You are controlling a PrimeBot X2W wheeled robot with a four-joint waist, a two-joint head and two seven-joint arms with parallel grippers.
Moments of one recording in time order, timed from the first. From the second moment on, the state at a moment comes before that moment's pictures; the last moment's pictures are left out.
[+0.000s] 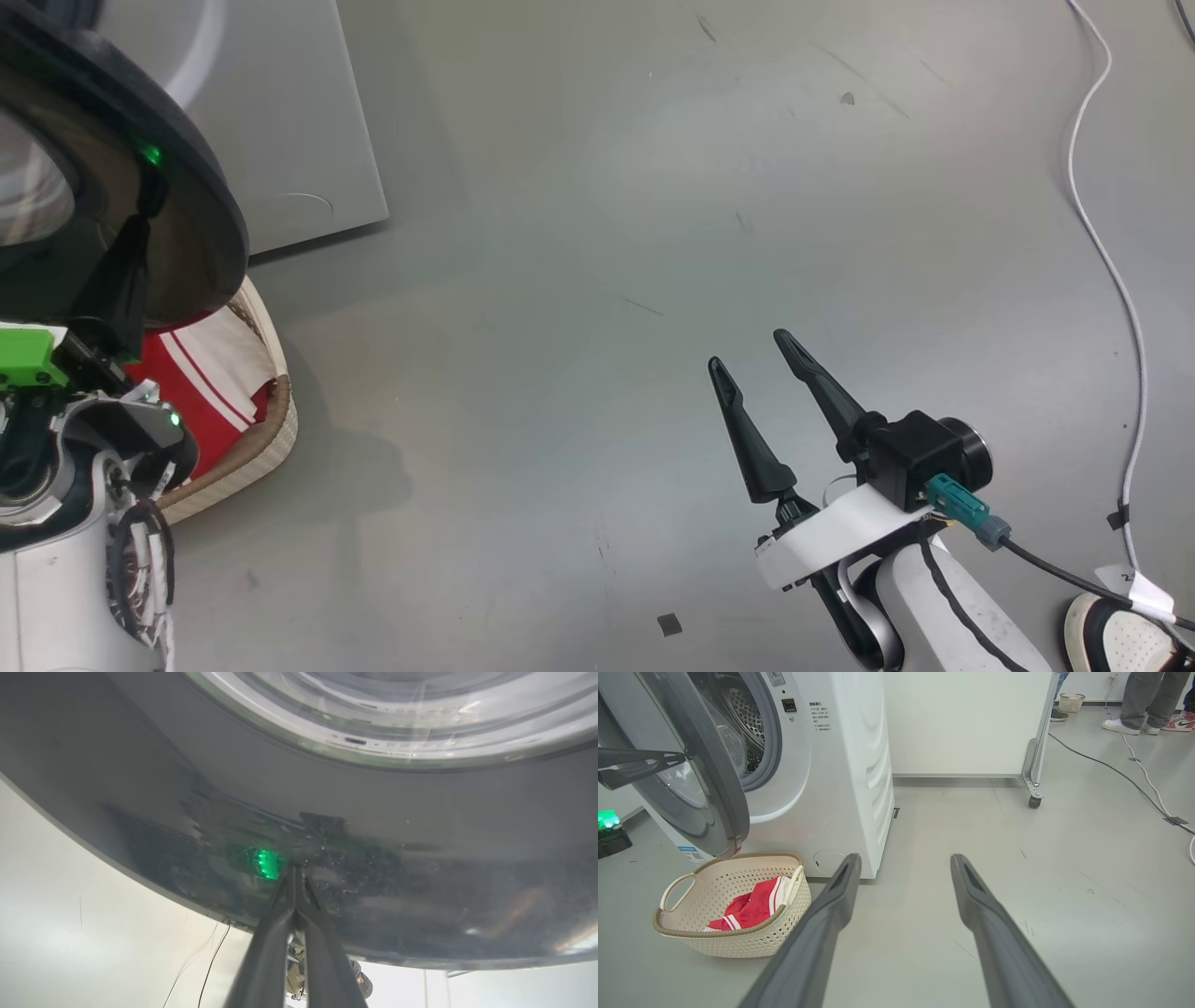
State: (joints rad) left arm -0.47 0.05 0.23 0.26 -1.70 0.08 0.35; right arm -0.20 -0.05 0.43 0.18 0.31 0.04 -0.25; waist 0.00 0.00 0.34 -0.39
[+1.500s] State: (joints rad) left arm -0.09 0.27 -0.16 0.21 -0.75 -0.12 -0.14; right arm -0.13 -0.11 0.33 0.22 0.27 0.06 -0.25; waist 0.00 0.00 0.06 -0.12
